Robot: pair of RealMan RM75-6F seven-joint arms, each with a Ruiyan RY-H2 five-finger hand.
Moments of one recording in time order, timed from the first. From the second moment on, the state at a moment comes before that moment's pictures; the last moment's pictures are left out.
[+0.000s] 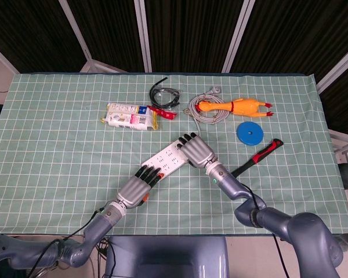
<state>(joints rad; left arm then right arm) -0.76 -1.75 0.00 -1.45 1.05 0.87 0.63 0.97 -1.80 0.15 -0.87 -1.43 0.82 -0.13</state>
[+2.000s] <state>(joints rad) -0.45 -1.31 -0.03 -1.84 1.32 1.40 0.34 0.66 -1.41 0.14 -1.57 -1.08 1.18 -0.69</state>
